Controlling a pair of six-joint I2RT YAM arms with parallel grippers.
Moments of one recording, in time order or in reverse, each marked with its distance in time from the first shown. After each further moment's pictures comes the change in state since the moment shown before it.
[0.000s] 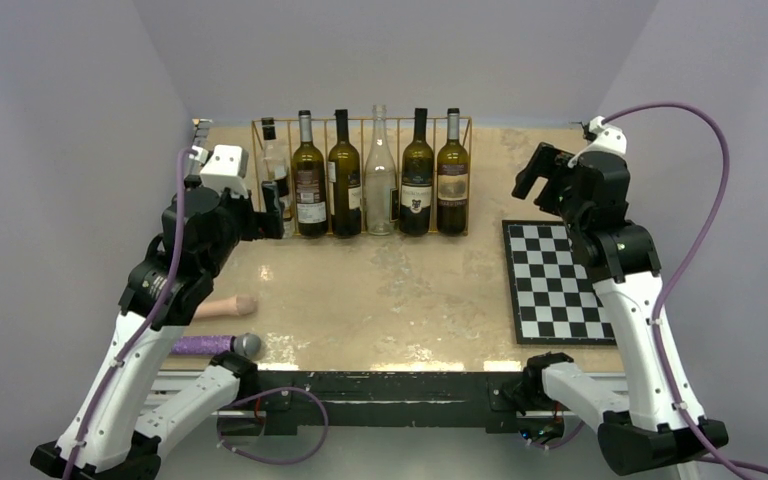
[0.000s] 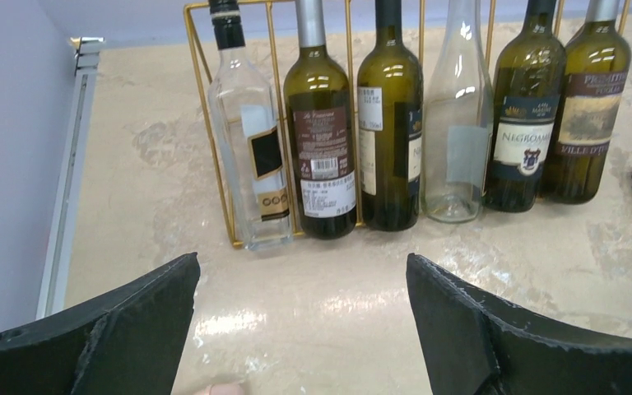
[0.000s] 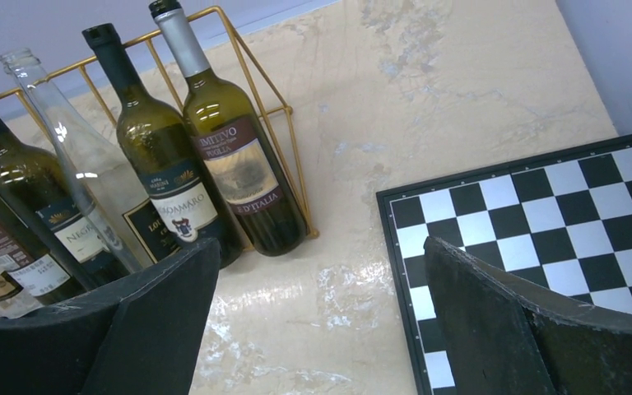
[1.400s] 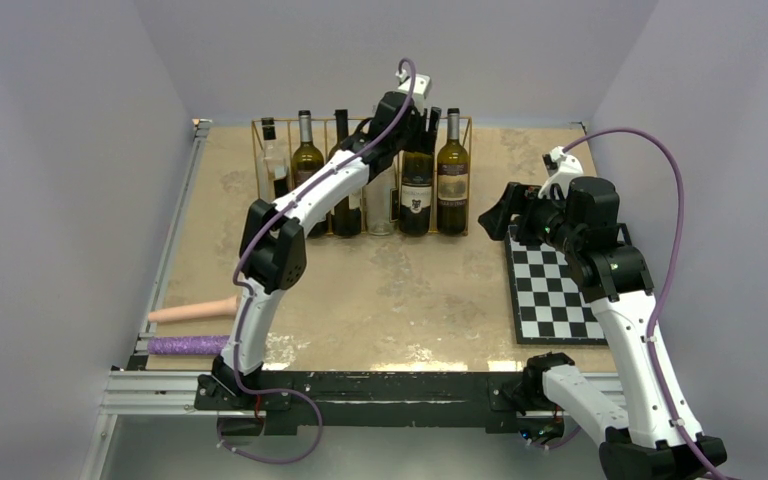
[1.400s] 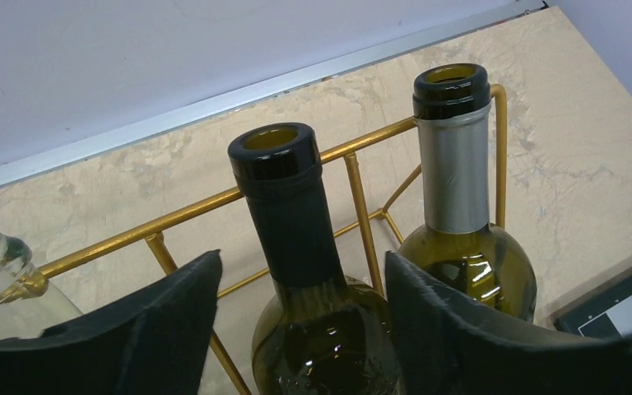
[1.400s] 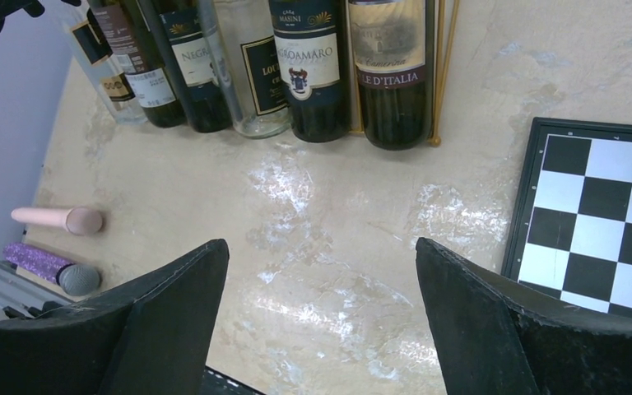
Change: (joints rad) left arm -0.213 1.422 0.937 0.452 0.129 -0.042; right arm 0.000 -0.109 -0.164 -0.029 -0.474 -0.061
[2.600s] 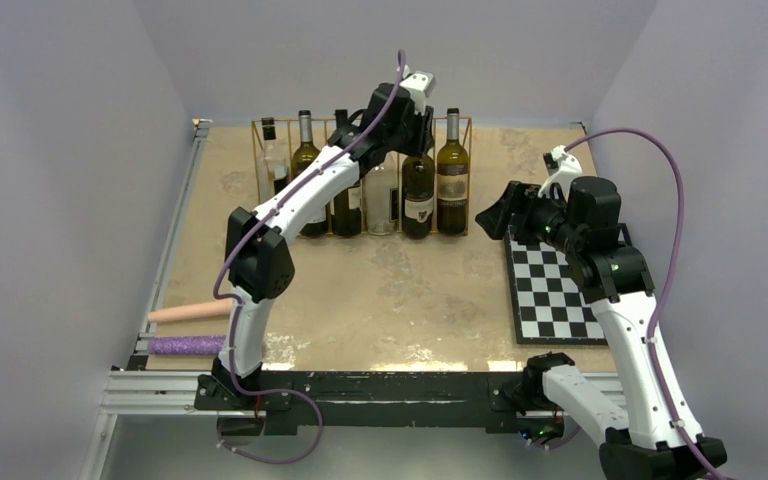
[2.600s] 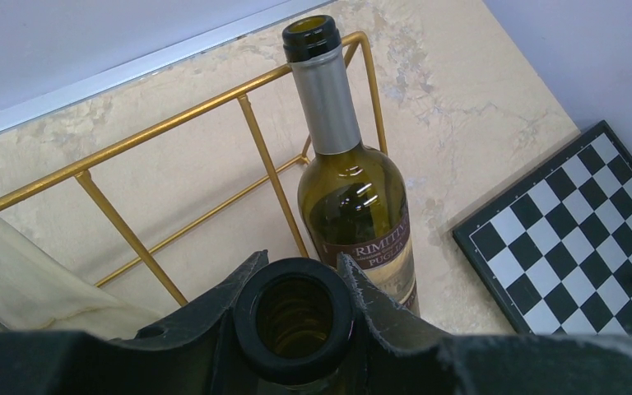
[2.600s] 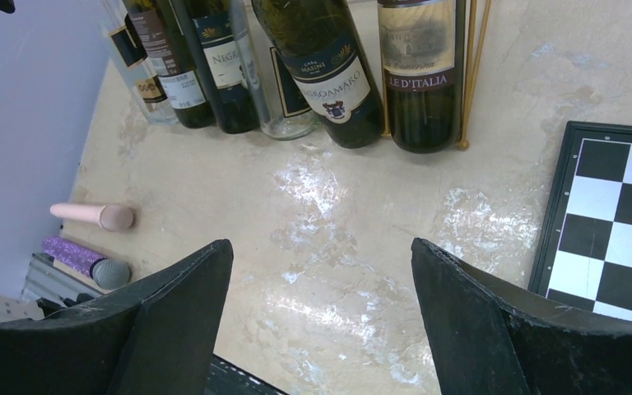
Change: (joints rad) left arm -0.020 -0.131 -0.005 -0.193 0.175 -0.045; right arm 0.000 -0.006 0.000 0.020 -0.048 0.041
